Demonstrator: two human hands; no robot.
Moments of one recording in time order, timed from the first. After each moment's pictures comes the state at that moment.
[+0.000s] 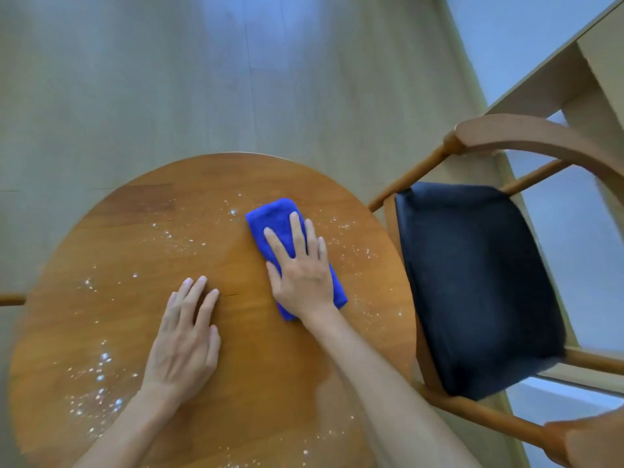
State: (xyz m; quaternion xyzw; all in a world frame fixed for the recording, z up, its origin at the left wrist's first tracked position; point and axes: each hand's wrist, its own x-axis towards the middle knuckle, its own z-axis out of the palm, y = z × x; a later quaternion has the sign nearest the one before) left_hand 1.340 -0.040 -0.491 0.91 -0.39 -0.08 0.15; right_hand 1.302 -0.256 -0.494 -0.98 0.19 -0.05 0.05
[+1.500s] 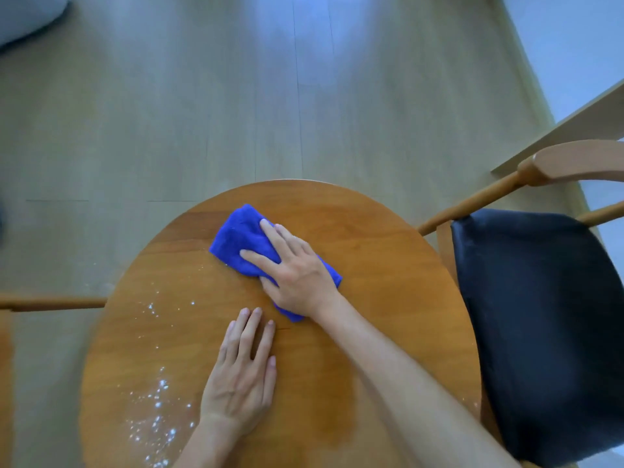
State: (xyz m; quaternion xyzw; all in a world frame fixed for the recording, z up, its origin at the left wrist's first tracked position) left_hand 1.339 -0.042 -0.500 0.91 -0.38 -0.04 0.15; right_hand 1.401 -0.232 -0.501 -0.98 -0.04 -0.11 0.14
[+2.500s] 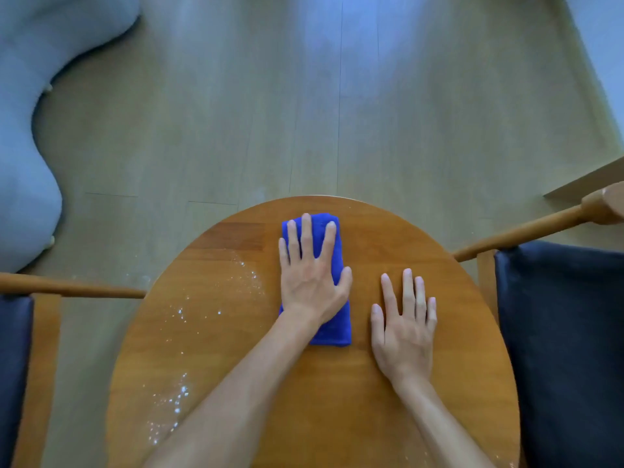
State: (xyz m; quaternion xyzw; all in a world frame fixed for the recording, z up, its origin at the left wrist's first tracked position) left_hand 1.444 -0.180 -0.485 0.95 -0.25 -0.05 0.16; right_hand 1.305 -0.285 -0.509 -0.96 0.28 -0.06 0.07
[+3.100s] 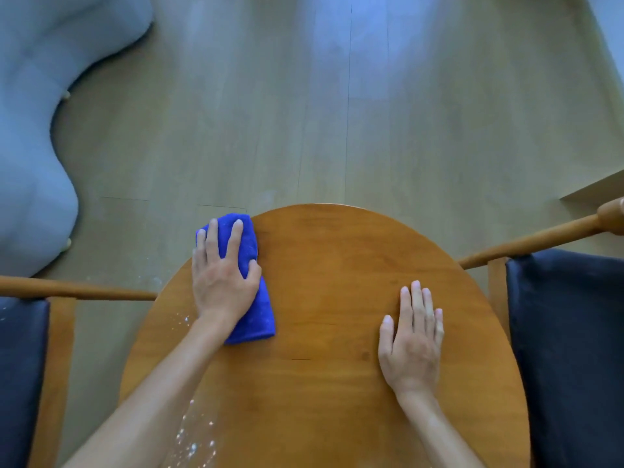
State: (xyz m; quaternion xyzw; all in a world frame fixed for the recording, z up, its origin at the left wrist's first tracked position) left_hand 1.506 -0.070 -0.486 0.98 -0.11 -0.03 0.14; right_hand 1.306 -0.281 -0.508 -0.94 0.32 -0.09 0.11
